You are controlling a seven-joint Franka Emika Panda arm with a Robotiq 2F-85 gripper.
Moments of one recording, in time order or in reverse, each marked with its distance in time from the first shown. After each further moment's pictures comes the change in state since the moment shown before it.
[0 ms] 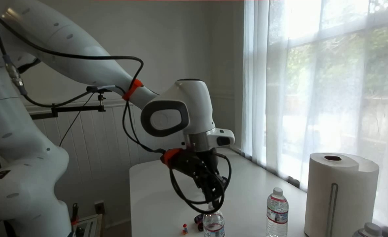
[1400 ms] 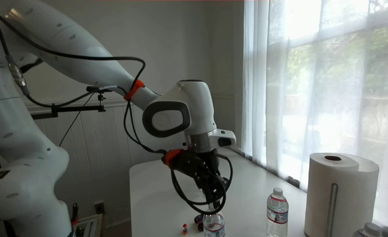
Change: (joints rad) arm 0.000 0.014 0.000 0.008 0.000 0.000 -0.001
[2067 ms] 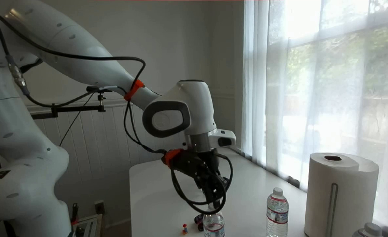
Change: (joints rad) arm 0.000 0.000 0.000 0.000 0.000 0.000 0.000
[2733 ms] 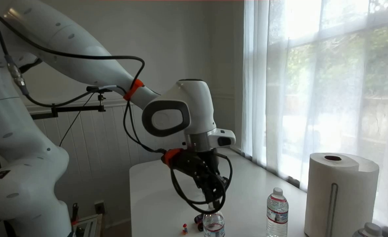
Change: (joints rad) arm 0.000 -0.005 0.000 0.000 0.000 -0.008 -0.002
